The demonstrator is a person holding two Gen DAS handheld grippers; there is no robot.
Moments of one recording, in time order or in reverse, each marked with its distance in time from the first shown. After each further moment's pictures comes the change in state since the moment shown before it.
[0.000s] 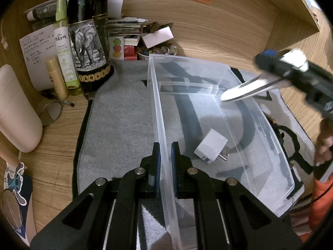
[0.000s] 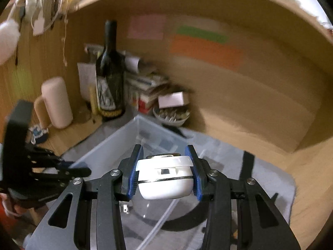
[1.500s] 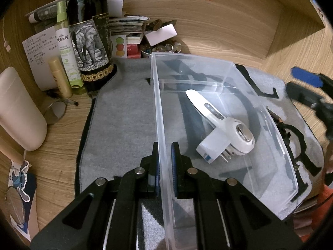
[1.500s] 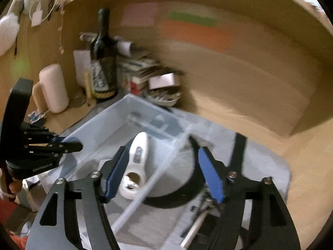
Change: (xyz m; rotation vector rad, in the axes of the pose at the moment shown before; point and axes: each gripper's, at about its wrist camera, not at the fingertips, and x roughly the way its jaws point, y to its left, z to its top) left arm 0.003 -0.007 0.001 -0.001 0.017 0.060; right arm -0.027 -0.024 -0.026 0.017 0.049 -0.029
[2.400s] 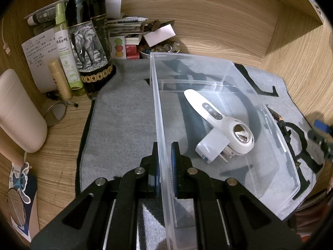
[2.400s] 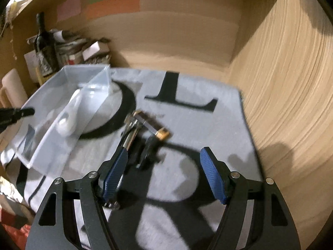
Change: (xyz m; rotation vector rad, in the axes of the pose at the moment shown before) left arm 0.000 0.000 -0.001 0.010 -0.005 0.001; right arm -0.043 -0.078 -0.110 0.273 0.161 -0.202
